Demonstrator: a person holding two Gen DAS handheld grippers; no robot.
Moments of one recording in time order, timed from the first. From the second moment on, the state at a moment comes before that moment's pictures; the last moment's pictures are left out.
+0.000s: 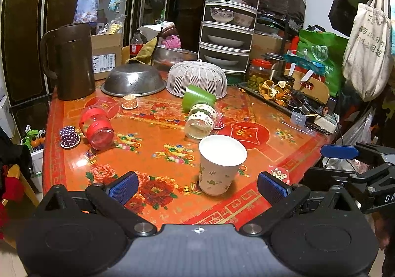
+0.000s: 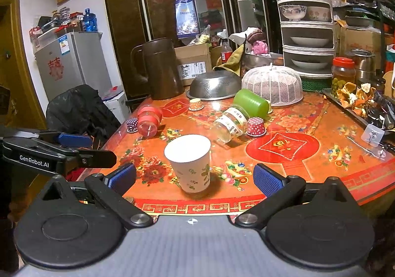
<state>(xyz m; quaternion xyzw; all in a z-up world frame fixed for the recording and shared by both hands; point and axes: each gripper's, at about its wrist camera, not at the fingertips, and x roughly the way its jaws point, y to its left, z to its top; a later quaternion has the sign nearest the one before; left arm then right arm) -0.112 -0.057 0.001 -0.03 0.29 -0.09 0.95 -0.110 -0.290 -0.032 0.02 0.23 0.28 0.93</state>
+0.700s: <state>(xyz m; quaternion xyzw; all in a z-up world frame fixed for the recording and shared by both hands) -0.112 -0.058 0.002 -0.03 0.29 -0.09 0.95 -0.110 -0.291 -0.032 0.03 0.23 0.28 0.93</state>
